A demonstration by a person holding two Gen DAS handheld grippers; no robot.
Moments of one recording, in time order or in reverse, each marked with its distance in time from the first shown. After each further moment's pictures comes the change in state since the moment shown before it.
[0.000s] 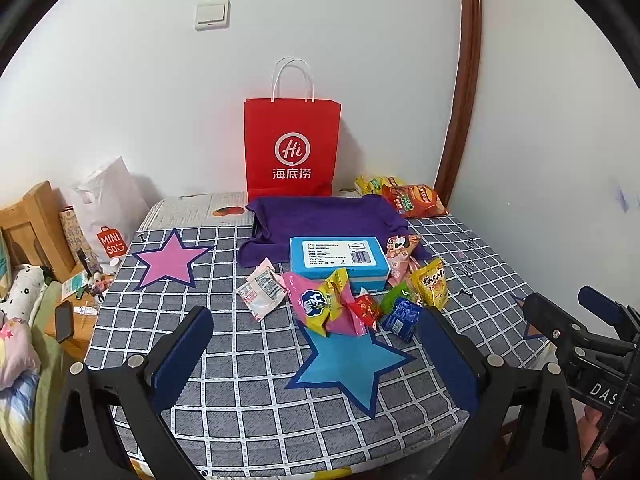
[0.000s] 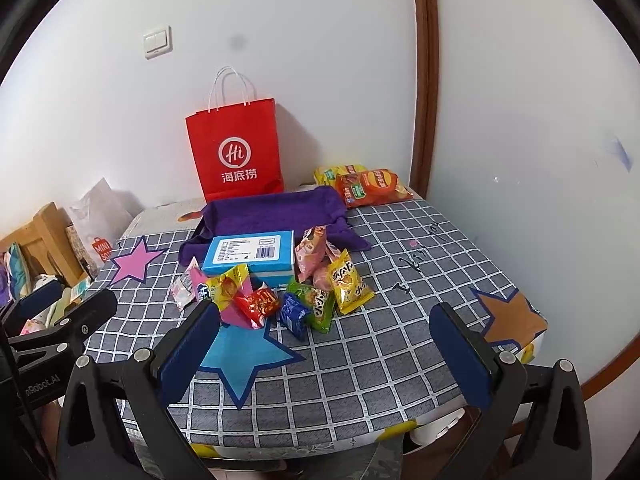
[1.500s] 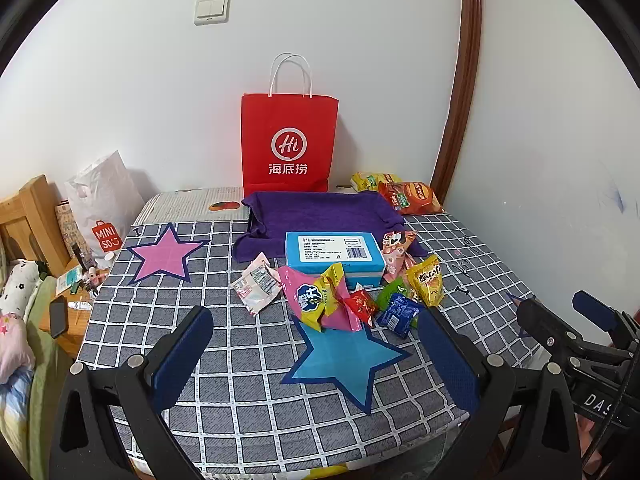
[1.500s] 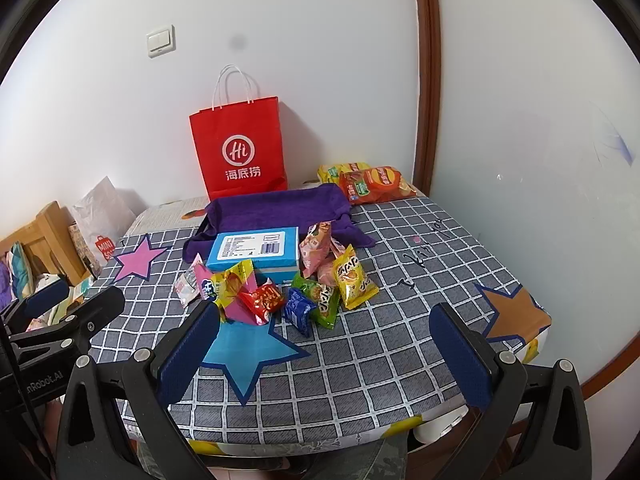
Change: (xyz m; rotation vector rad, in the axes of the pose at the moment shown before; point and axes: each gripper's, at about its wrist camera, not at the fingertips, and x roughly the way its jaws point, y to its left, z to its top) left arm 0.003 0.001 -0.008 -0.013 0.008 -0.017; right arm -0.002 0.003 -0.006 0.003 0.001 0.007
